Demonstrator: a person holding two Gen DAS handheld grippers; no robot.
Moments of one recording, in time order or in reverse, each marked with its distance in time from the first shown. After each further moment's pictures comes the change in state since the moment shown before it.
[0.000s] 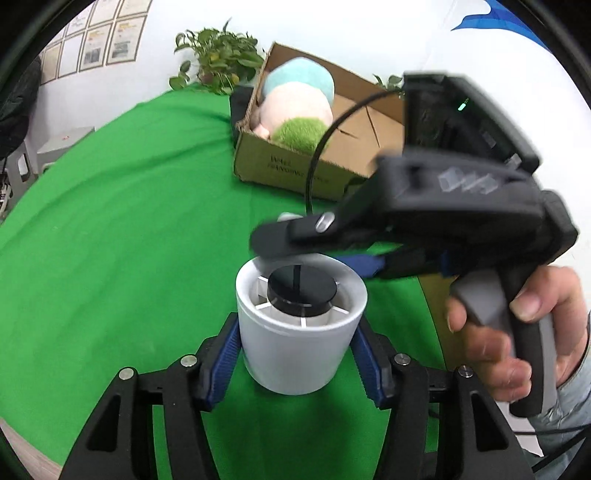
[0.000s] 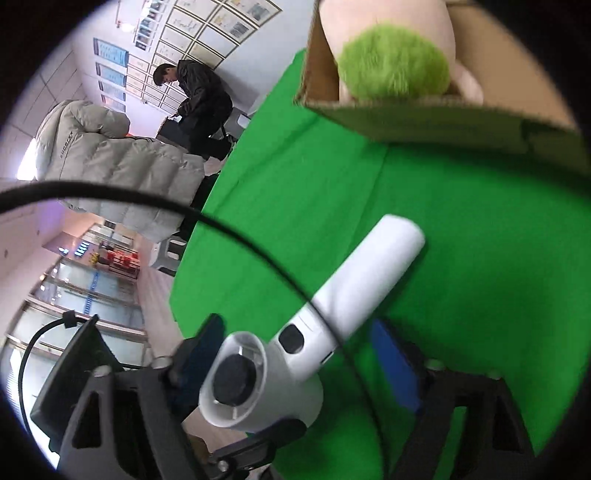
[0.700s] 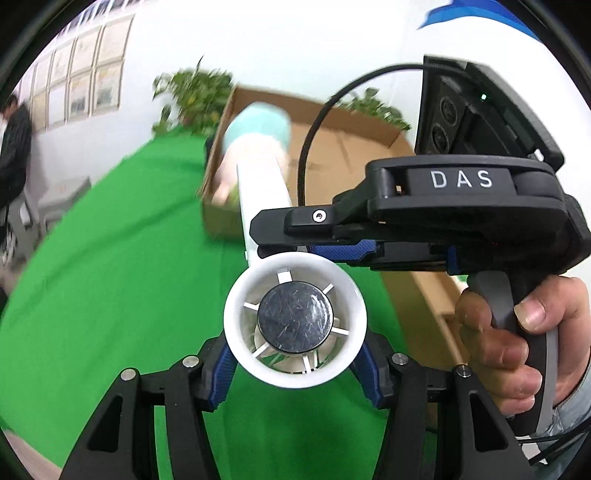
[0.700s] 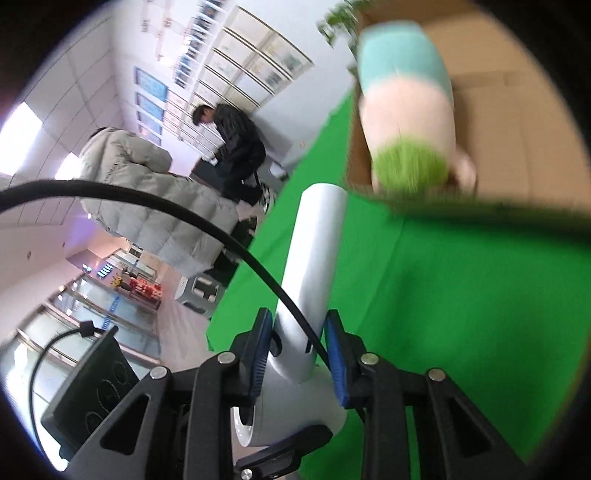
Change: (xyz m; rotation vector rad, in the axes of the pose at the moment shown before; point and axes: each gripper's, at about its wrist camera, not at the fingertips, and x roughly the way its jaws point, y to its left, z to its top) left arm -0.021 -0.072 0.032 0.146 -0.109 0.038; right arm -0.073 0.024 -0.003 -0.105 -0.248 0.077
